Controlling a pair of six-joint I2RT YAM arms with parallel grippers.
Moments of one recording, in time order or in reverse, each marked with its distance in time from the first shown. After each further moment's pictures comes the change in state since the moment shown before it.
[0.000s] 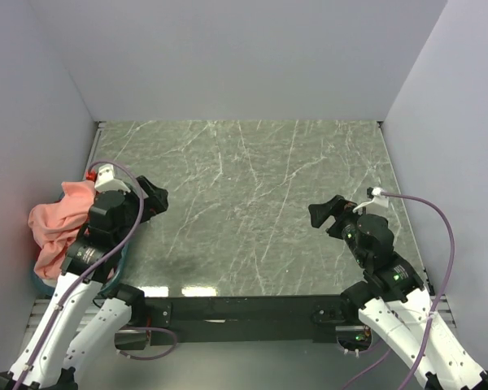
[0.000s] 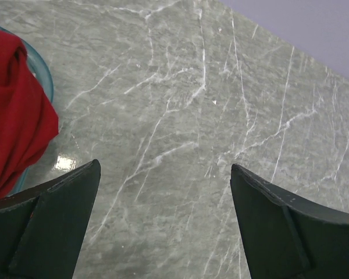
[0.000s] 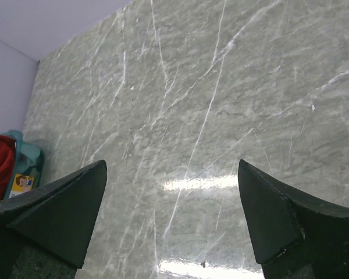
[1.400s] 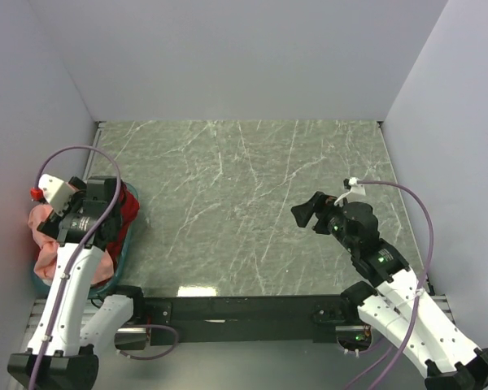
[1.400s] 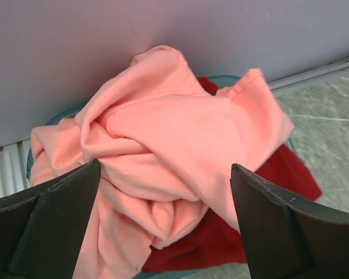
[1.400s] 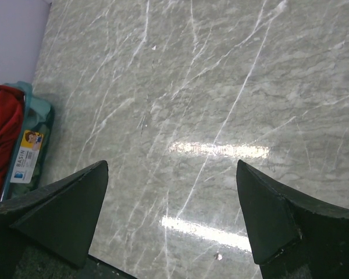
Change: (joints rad) left arm 0.219 0.232 0.211 -0.475 -0.892 -0.355; right arm 0.000 0.158 -0.009 0.117 -0.195 -0.027
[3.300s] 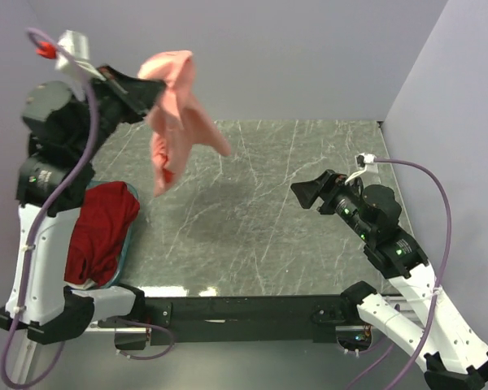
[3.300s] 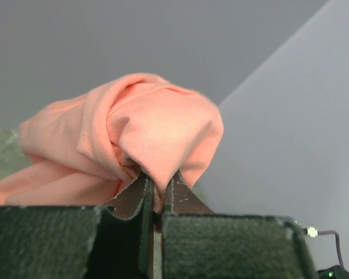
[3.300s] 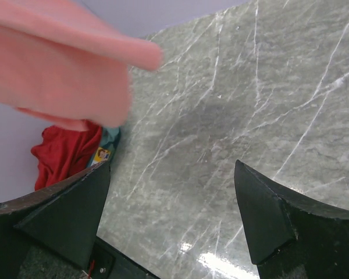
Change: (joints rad) left arm -0.179 0.381 0.975 0.393 1.231 0.312; right arm 0.000 0.079 0.286 -0.011 -0.089 -0.007
